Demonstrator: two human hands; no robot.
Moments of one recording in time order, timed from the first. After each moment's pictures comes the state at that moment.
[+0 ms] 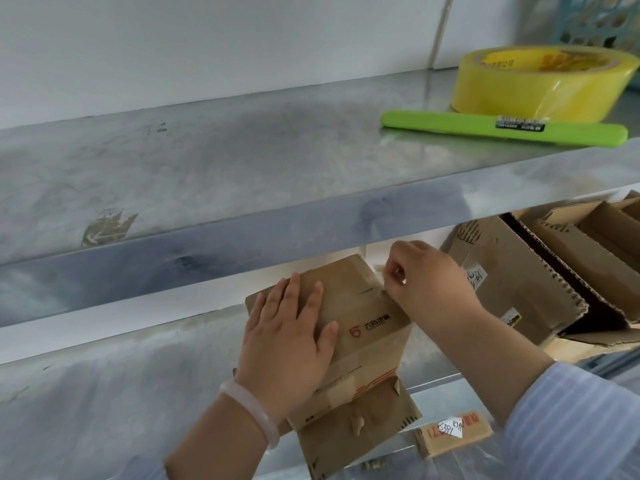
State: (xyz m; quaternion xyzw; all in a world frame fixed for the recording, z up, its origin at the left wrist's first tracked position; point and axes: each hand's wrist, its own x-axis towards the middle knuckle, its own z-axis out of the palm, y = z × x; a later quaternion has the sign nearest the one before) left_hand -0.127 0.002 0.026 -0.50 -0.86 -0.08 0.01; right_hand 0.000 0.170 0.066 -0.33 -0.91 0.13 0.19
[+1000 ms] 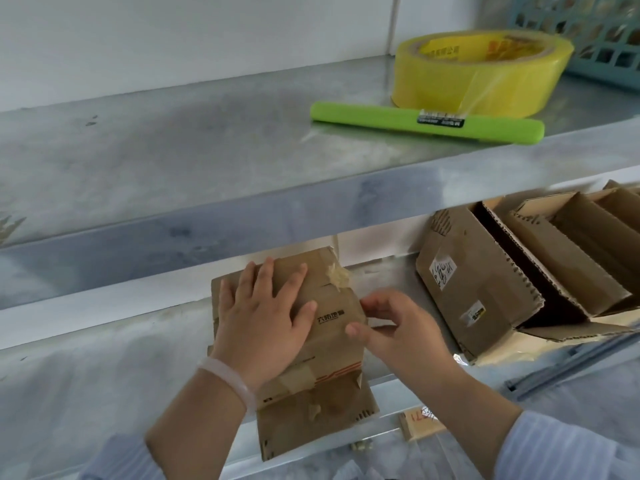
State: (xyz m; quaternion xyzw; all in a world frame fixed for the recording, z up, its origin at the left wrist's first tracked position) left_hand -0.119 0.033 0.031 -0.47 -0.88 -0.02 -0.02; right_hand 0.052 0.151 0.009 -0.37 -0.74 0.52 0.21
